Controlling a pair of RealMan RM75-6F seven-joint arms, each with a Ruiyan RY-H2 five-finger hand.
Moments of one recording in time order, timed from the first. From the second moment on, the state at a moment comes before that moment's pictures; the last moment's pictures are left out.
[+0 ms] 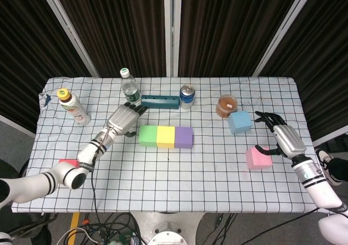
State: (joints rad) left arm -0.96 -1.45 -0.12 -1.33 1.10 0.80 0.32; right arm 0.48 -1.04 0.12 -1.59 -1.42 1.05 0.41
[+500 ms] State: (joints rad) left arm -0.65 -1.18 -0.04 -1.60 1.24 1.13 0.17; right arm 0.44 -1.02 0.11 -1.61 -1.44 1.10 0.40
